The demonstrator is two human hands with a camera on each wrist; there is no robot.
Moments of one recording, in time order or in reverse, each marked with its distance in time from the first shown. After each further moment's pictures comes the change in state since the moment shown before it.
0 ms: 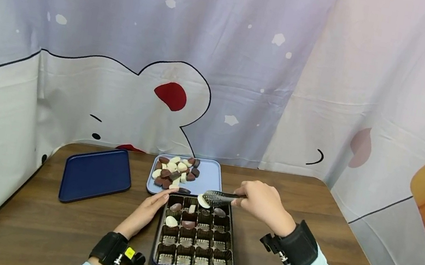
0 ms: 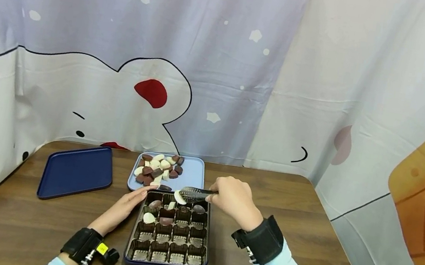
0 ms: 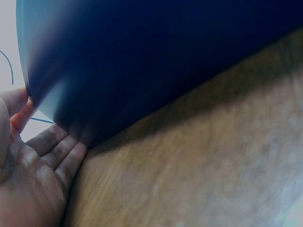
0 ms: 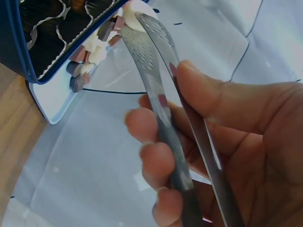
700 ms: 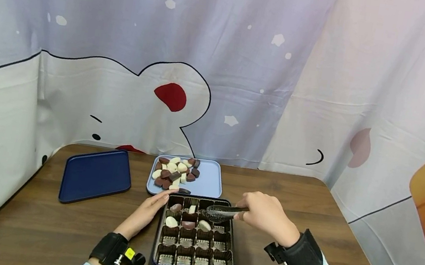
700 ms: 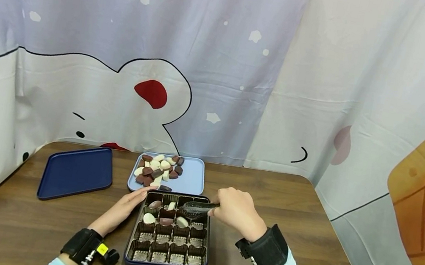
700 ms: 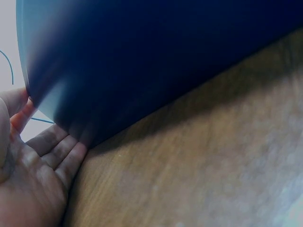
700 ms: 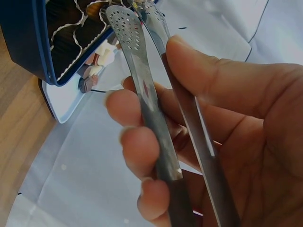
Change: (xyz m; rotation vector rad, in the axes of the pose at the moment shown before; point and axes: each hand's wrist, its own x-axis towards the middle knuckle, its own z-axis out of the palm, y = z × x) left_hand 0.000 -0.001 0.001 0.007 0.015 0.002; right_hand -0.018 0.003 0.008 0.011 -0.070 -0.009
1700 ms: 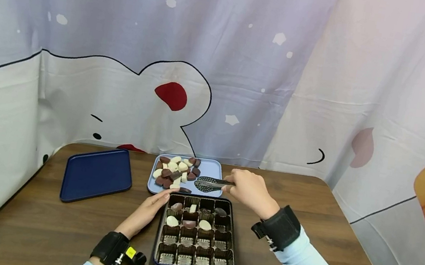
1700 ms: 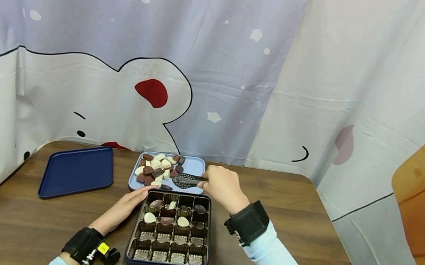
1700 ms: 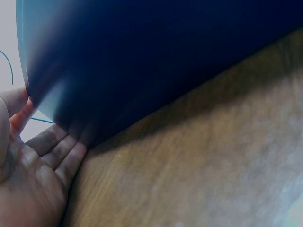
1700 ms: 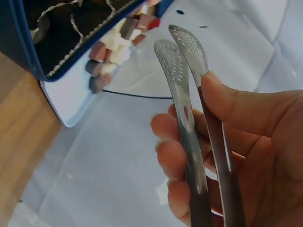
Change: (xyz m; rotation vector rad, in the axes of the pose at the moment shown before) left_hand 0.001 0.001 0.001 0.000 0.008 -0.014; right_hand 0.058 -0.006 0.006 0.006 0.095 0.008
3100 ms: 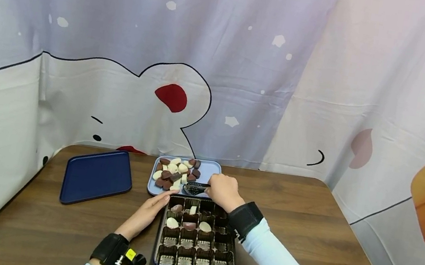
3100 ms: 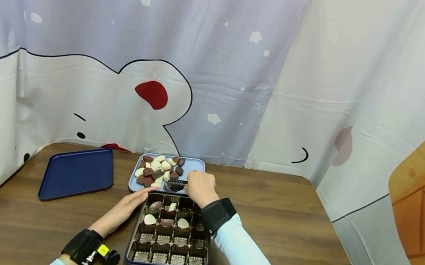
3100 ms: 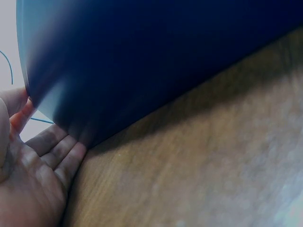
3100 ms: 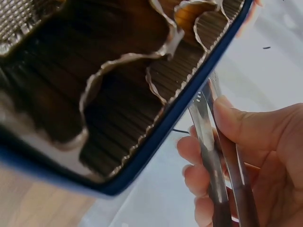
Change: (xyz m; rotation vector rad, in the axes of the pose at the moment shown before) left_hand 0.000 0.001 0.000 0.000 0.007 -0.007; right_hand 0.047 -0.017 0.070 -0.071 0.027 0.026
